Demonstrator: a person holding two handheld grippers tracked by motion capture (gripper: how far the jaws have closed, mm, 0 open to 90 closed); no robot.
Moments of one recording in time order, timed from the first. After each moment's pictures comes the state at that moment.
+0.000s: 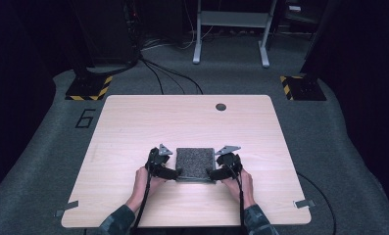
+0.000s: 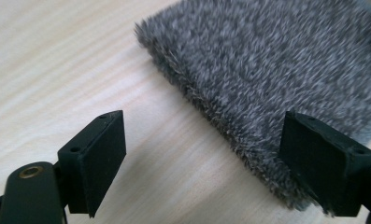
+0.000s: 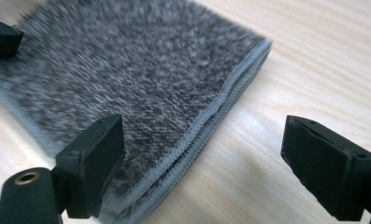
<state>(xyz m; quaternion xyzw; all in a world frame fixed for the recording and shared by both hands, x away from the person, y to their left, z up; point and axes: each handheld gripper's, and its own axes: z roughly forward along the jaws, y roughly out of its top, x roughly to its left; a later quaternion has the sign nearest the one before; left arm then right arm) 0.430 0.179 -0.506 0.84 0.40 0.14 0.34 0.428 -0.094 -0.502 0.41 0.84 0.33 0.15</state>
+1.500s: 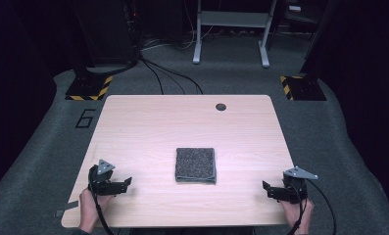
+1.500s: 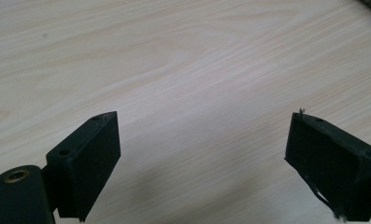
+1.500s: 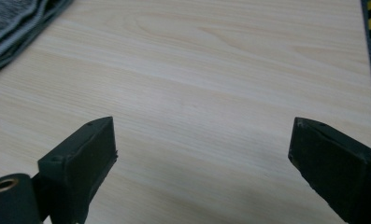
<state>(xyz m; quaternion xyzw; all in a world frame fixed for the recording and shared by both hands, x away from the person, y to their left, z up) 0.359 0.340 -0.513 0.76 0.51 0.22 0.33 0.343 -0.273 -0.504 0.54 0.73 0.35 0.22</state>
